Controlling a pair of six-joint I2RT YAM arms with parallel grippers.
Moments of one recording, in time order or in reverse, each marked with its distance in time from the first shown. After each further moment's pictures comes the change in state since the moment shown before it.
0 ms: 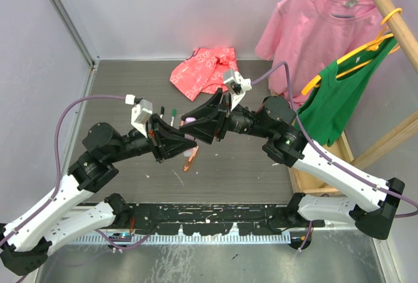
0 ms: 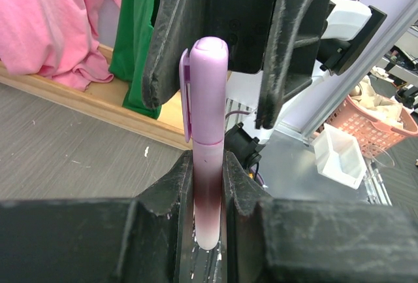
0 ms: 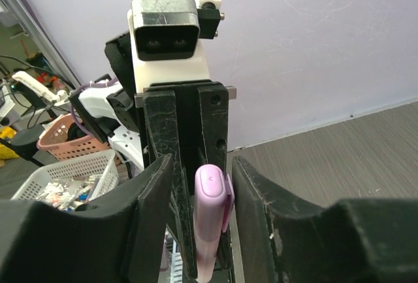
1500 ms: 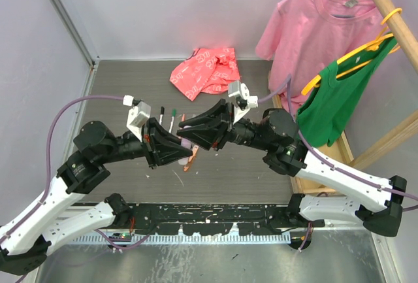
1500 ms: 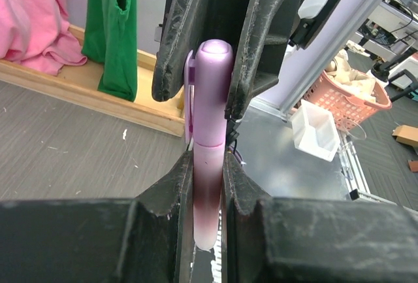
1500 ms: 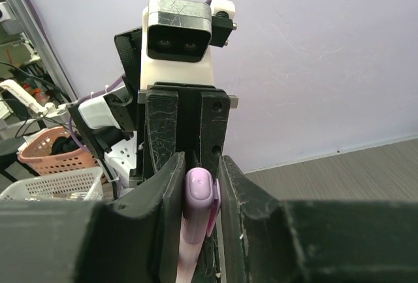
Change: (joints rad) left arm -0.013 -0.009 0.111 -0.164 0.065 0.008; right arm 0.131 -0.035 -0.061 0.084 0.137 -0.112
